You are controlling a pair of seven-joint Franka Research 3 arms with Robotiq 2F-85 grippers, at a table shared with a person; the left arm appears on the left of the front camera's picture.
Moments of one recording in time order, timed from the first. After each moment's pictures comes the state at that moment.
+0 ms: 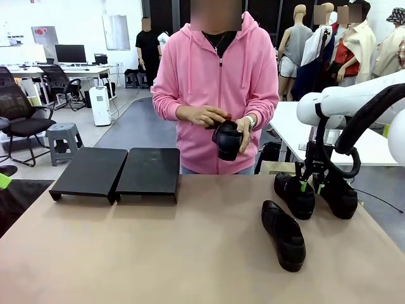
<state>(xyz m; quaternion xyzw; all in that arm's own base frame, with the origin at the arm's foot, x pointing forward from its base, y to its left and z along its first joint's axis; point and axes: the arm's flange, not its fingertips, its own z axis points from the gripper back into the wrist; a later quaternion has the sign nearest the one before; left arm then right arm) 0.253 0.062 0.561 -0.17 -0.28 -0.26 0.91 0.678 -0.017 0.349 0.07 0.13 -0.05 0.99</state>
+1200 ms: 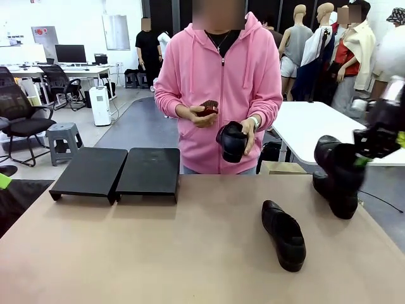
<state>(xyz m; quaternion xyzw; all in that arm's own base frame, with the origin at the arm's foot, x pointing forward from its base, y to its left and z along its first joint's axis) 0.253 0.062 0.561 -0.17 -0.28 -0.26 0.91 0.480 -0.086 0.533 0.15 0.00 -0.02 0.99</state>
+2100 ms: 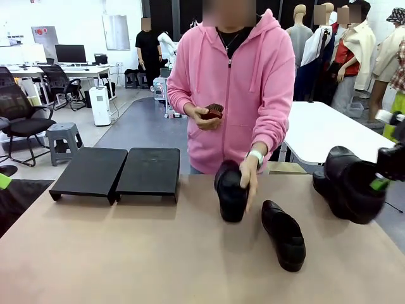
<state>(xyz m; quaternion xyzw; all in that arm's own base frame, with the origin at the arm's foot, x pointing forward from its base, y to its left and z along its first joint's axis) 0.253 0.062 0.561 -0.17 -0.28 -0.26 0.91 0.395 -0.079 0.522 0.20 -0.03 0.02 0.98</state>
